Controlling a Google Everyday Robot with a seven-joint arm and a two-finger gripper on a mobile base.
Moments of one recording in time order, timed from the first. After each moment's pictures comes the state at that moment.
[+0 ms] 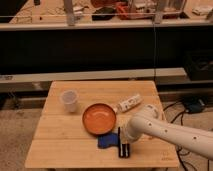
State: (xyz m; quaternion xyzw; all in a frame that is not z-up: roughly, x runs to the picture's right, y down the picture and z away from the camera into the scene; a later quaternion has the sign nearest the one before) arm 0.093 0.277 0.767 -0.30 -0.16 -0.07 0.94
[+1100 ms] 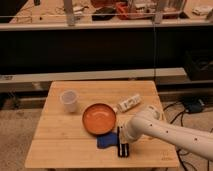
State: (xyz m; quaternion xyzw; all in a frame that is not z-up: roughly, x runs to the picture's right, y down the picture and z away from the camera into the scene) arm 0.091 0.276 0.769 -0.29 -0.17 -0.06 0.94
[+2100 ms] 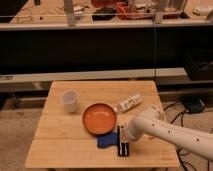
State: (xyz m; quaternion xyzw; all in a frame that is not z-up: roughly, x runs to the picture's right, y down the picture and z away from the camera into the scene) arm 0.096 0.272 0.774 -0.28 -0.18 -0.04 0.94
